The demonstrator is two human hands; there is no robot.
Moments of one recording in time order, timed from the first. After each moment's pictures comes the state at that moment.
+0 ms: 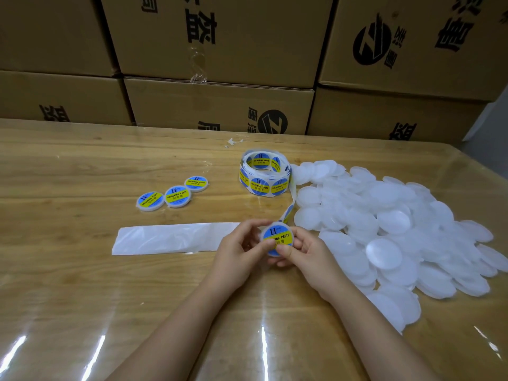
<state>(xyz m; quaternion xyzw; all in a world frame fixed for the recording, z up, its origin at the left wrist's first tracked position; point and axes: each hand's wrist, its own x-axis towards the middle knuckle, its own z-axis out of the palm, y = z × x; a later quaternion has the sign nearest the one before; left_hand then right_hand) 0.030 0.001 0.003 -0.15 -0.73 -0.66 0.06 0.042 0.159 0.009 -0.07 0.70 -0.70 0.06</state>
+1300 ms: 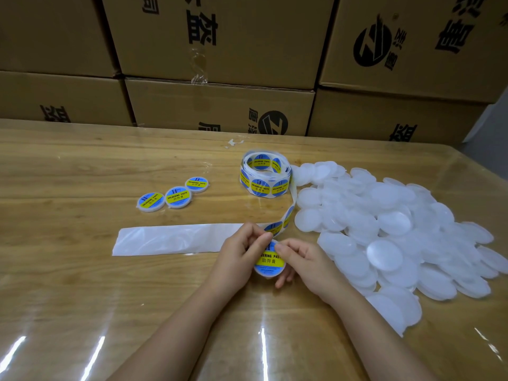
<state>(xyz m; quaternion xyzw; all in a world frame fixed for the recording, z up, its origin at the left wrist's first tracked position) 0.028 0.001 -0.001 -0.16 -0.74 -0.65 0.05 0.046 0.161 0.008 -0.10 0.78 -0.62 0.10</state>
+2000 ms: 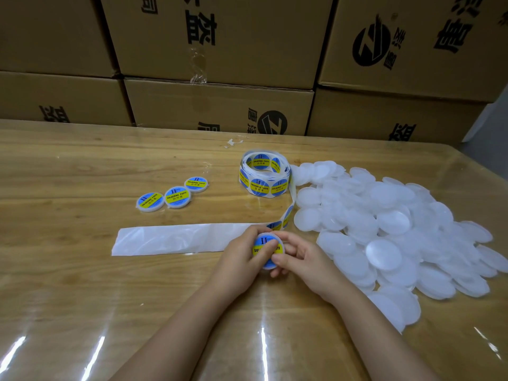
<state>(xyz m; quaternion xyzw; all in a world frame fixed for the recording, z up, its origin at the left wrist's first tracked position) 0.029 0.002 0.000 -0.17 -0.83 -0.53 0.05 0.044 0.163 0.010 -0.13 0.76 -0.63 0.11</state>
